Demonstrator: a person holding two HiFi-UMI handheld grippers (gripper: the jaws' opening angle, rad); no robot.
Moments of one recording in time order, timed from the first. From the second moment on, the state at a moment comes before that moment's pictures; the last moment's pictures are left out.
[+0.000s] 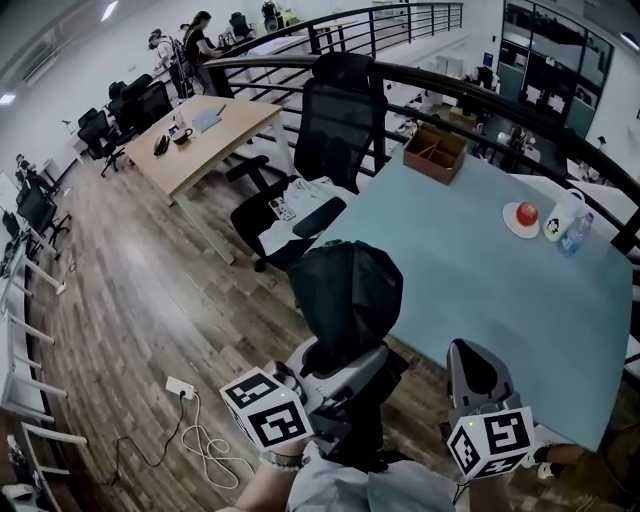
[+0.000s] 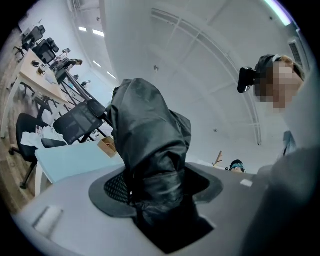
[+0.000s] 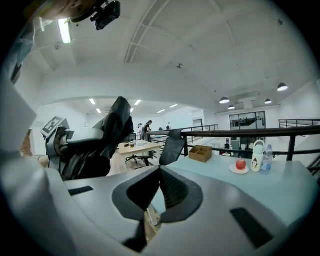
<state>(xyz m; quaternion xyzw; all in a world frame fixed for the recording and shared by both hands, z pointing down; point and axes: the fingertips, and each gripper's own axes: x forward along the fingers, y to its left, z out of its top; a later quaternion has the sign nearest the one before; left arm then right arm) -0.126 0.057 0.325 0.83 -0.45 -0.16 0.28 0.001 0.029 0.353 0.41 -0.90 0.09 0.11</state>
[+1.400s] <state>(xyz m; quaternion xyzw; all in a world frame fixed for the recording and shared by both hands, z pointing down) -0.177 -0.070 0.331 0.89 -0.28 -0.13 0.32 -0.037 -0.042 0.350 0.58 -0.80 0.09 0.10</state>
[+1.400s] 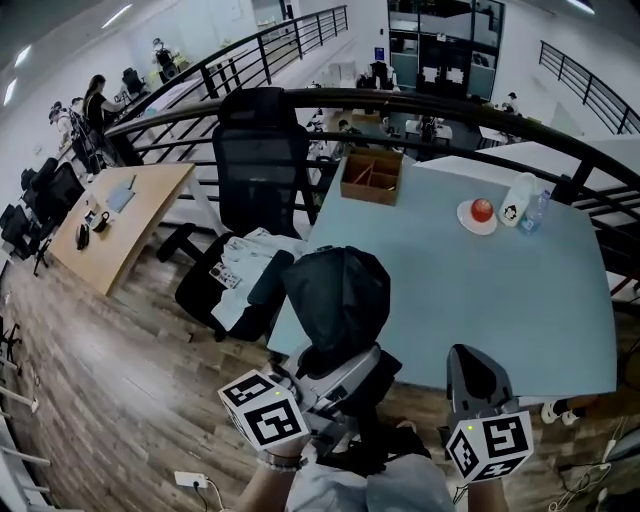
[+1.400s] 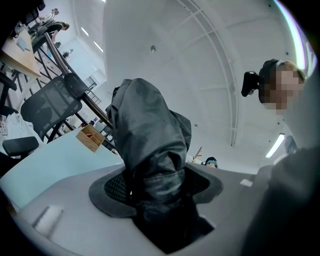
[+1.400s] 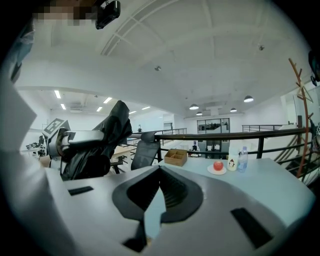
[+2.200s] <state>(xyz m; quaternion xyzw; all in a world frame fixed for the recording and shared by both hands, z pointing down) -0.115 -0.142 0.333 0.89 -0.29 -0.11 0.33 0.020 -0.113 0.355 0.58 -0.80 0.10 0.09</state>
